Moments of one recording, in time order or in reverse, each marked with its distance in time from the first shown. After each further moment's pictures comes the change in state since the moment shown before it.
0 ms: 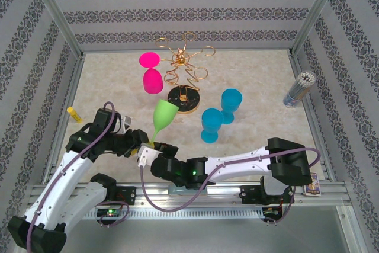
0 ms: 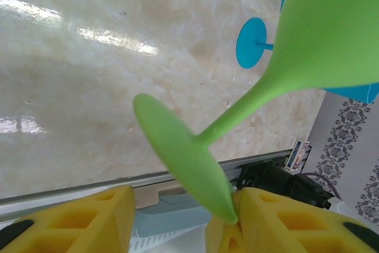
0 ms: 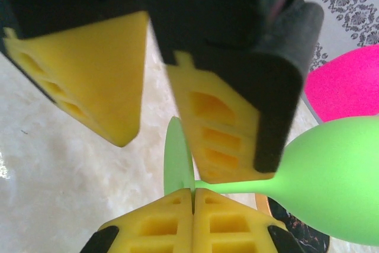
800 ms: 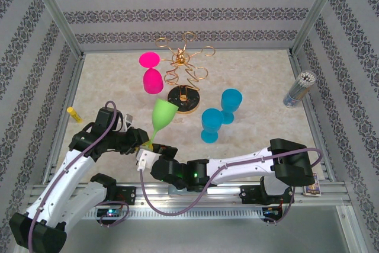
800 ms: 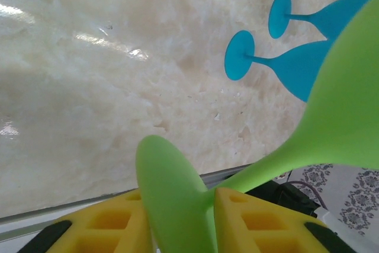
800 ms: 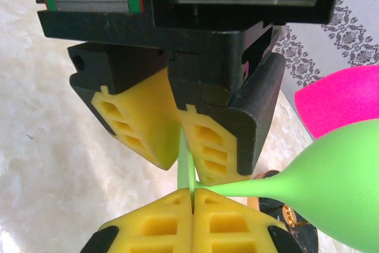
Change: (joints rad) left arm 0.000 0.012 -0.042 0.109 0.014 -0.051; right arm 0.018 -0.018 0.000 0.015 0.014 -0.052
